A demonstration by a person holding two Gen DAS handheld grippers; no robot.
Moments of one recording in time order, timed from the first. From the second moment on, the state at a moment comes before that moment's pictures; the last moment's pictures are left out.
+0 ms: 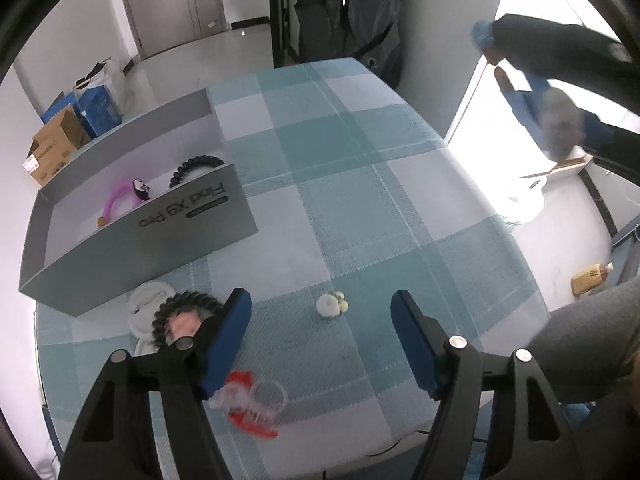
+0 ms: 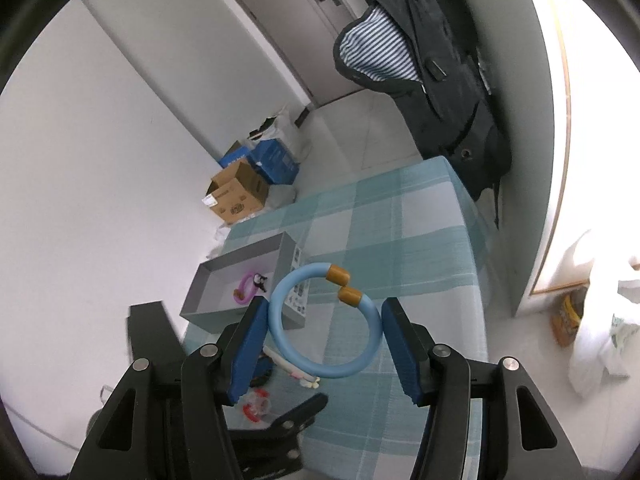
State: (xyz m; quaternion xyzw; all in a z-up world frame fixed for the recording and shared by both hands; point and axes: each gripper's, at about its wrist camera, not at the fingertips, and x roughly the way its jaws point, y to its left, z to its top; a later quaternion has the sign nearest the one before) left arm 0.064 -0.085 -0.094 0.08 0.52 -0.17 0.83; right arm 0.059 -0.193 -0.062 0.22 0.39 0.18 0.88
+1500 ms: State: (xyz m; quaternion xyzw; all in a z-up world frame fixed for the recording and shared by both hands) left arm 0.107 0.058 0.003 -0.13 0.46 -0.14 0.87; right arm 0.119 -0.059 -0.024 0.11 0.43 0.32 0.84
